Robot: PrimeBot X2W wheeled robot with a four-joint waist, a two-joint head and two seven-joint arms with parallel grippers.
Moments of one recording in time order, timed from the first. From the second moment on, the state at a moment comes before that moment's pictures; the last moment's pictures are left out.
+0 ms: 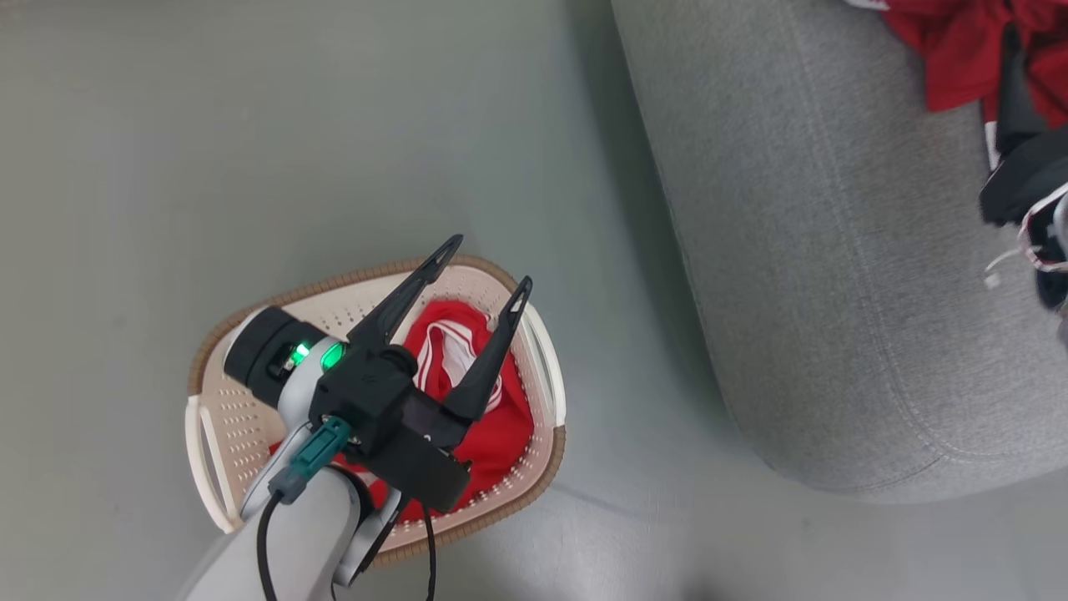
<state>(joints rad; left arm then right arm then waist) -0.48 0.25 -0.56 0.06 -0.27 -0.04 -0.15 -1.09 -0.43 0.50 0.99 0.49 0.00 -0.26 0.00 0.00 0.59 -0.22</state>
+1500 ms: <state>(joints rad) -0.02 0.24 -0.23 0.31 -0.46 0.10 -0.25 -0.36 -0.21 0.46 0.58 0.47 -0.08 -0.26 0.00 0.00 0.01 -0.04</state>
